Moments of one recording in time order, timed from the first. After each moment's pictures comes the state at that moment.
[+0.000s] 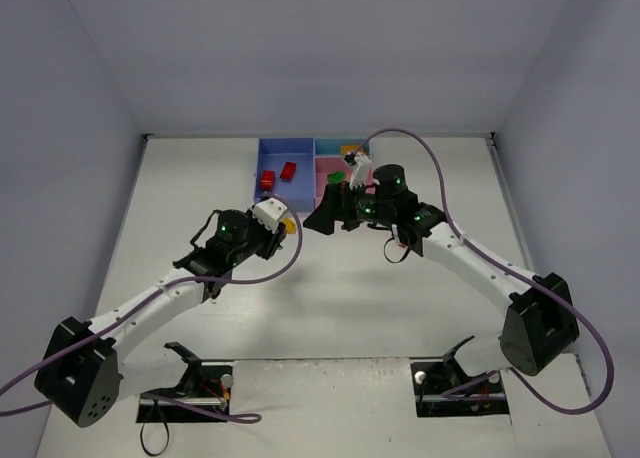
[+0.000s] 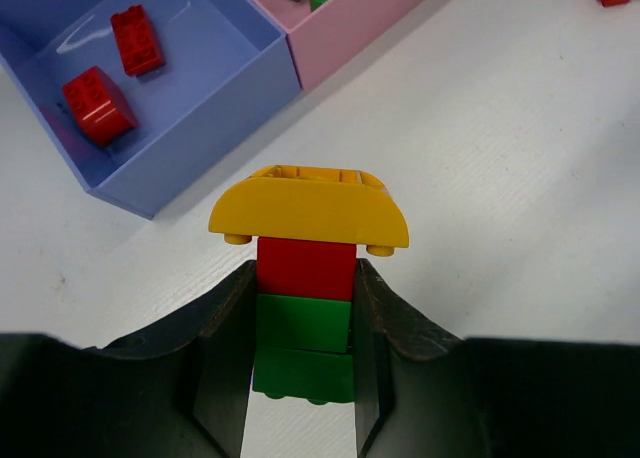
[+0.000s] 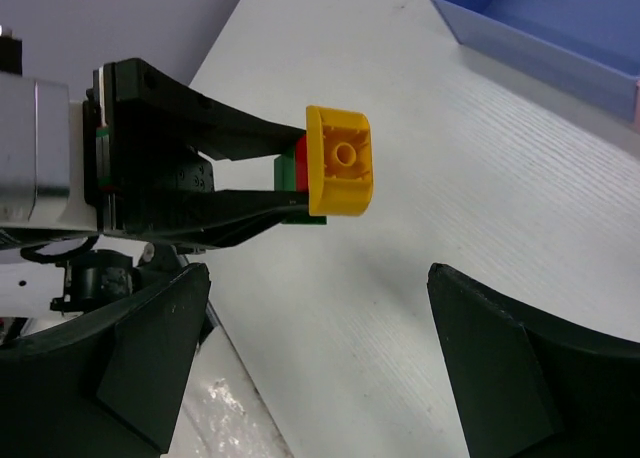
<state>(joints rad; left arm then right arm) -0.57 1.15 0.69 0.05 0.05 0.14 0.57 1.39 1.02 -0.05 -0.50 0.46</state>
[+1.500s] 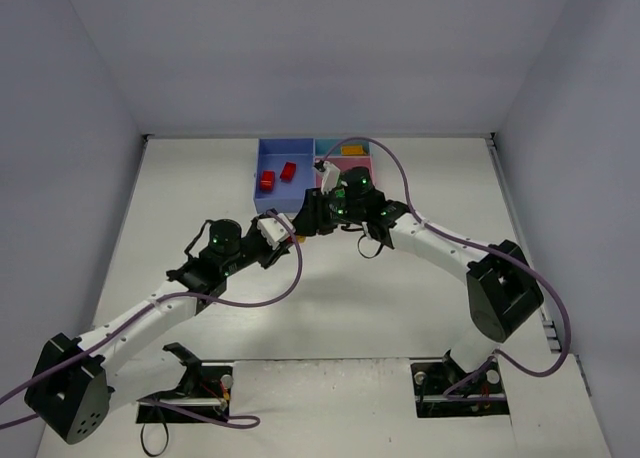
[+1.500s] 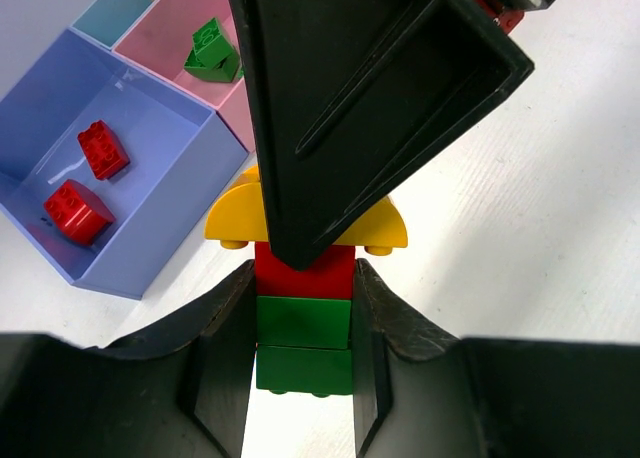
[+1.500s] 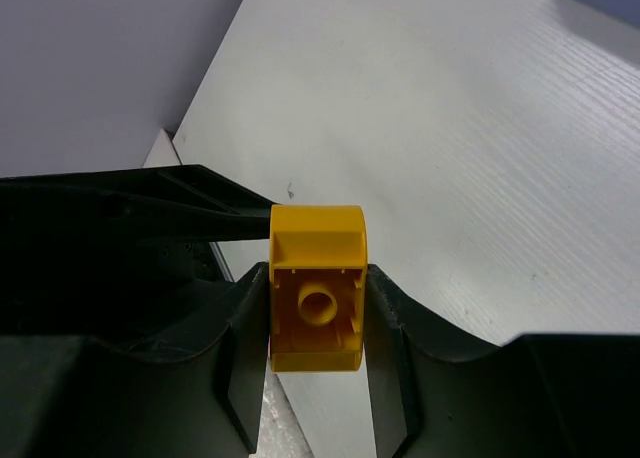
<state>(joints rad) -0.58 1.04 0.61 0.13 0.26 0.32 0.66 1.63 1.12 0.05 -0.58 0.56</state>
